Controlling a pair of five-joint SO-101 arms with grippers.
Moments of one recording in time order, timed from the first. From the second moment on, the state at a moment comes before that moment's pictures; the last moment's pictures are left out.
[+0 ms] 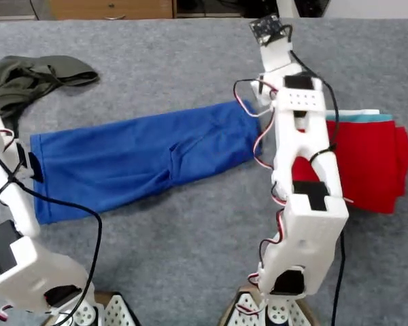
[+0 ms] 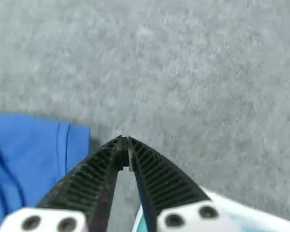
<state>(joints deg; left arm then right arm) -37.9 4.0 8.4 78.9 -24.6 -0.1 25.8 -9.1 42.1 16.7</state>
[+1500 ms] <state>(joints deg) -34.5 21.3 5.6 67.4 -23.4 -3.1 25.6 -0.4 29.4 15.8</state>
